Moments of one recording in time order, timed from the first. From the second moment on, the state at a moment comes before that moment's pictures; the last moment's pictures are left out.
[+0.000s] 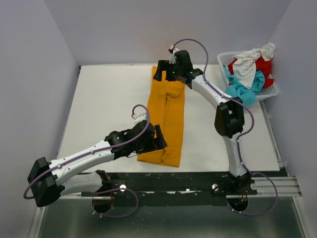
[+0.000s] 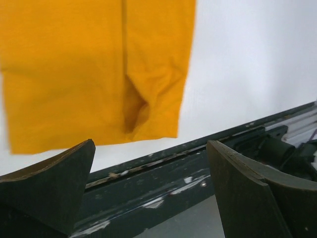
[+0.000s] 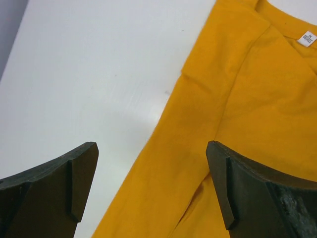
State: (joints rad) left arm -0.97 1.14 0.83 -0.53 -0.12 -1.06; right arm 0.45 2.38 2.15 -0.30 -0.20 0.33
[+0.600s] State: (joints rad) left arm -0.67 0.76 0.35 -0.51 0.05 -0.99; right arm 0.77 1.39 0.78 -0.32 -0.10 0.65
